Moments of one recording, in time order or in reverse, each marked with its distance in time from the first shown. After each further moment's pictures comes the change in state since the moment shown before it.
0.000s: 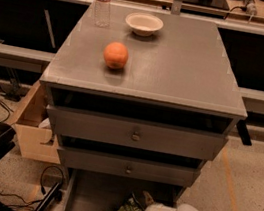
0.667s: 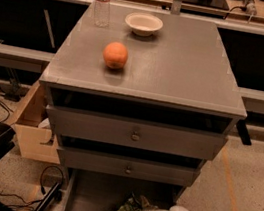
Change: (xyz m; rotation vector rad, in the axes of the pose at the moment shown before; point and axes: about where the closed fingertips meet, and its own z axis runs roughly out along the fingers) arm 0.047 -0.012 0.042 0.015 0.071 0.035
